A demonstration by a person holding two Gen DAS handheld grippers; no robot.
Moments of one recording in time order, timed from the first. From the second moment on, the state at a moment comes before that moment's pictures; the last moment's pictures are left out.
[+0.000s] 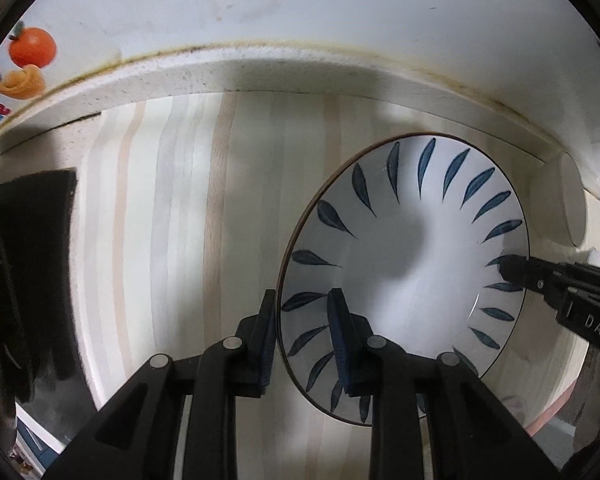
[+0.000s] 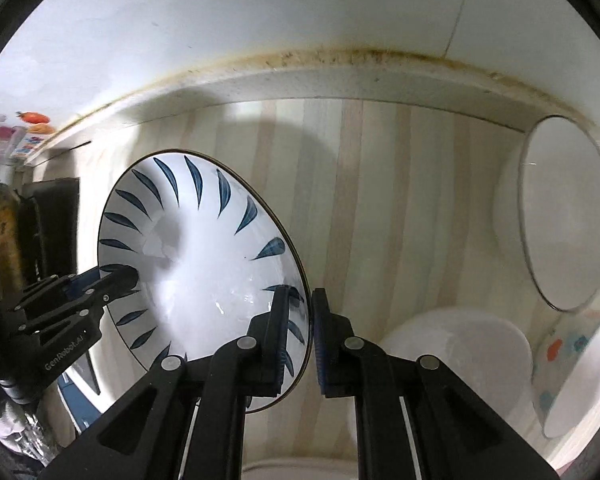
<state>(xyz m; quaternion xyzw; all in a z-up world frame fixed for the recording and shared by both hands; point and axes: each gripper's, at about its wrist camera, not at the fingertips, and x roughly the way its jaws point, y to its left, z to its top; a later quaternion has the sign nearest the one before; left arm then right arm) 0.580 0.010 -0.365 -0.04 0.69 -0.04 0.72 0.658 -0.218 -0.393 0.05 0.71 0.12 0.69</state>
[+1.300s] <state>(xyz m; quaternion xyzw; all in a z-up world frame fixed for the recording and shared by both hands) 0.407 -0.129 -0.345 0.04 0.70 -0.08 0.71 0.417 -0.362 -0.394 0.10 0.73 0.14 0.66</state>
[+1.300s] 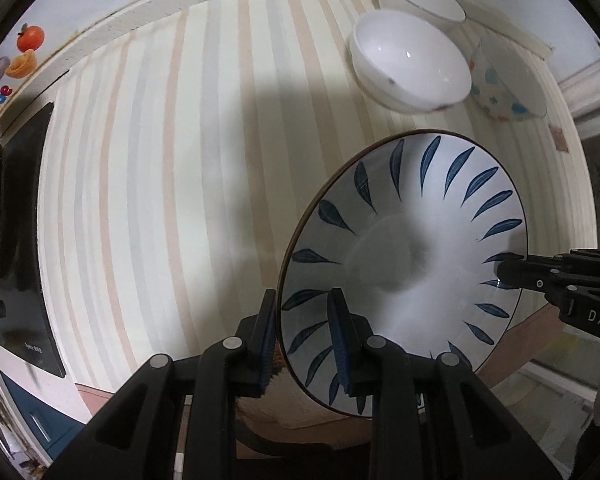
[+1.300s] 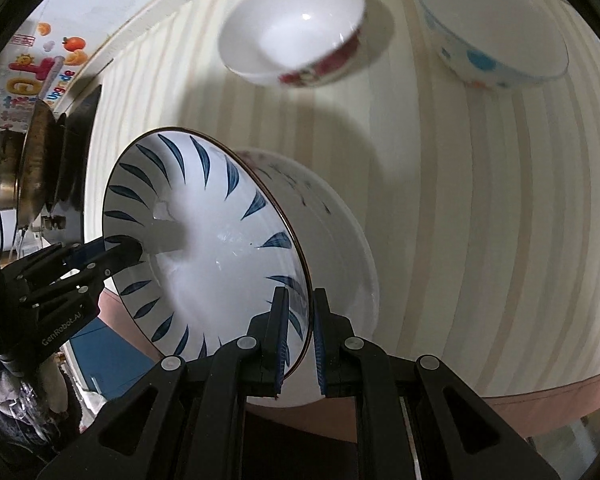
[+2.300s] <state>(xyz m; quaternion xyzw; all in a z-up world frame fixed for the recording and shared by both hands) 0.389 -0.176 -0.378 0.10 0.68 -0.04 0.72 0.406 -0.340 -0.418 0.09 0.74 0.13 0.66</state>
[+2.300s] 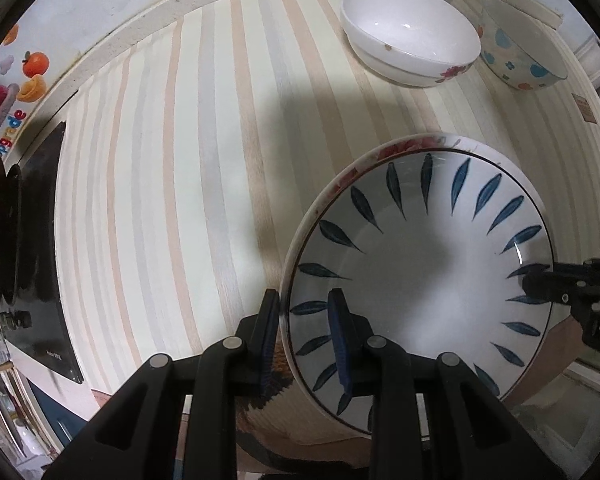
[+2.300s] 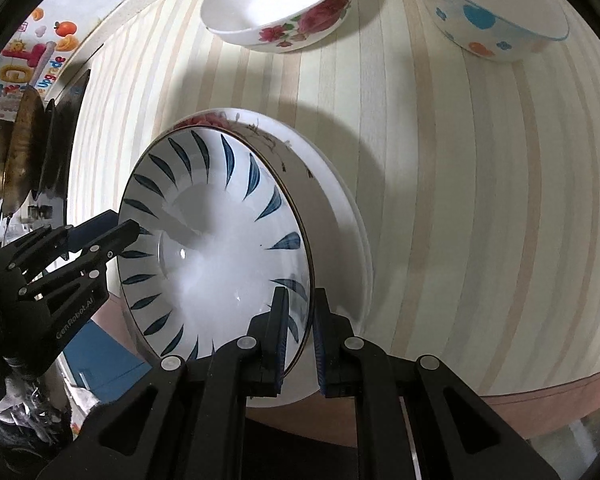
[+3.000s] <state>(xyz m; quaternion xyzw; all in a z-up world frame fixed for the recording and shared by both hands) 0.322 -0.166 -0.272 0.03 0.61 -0.01 0.80 0.343 -0.353 -0.319 0.06 0.64 0.11 0.76</state>
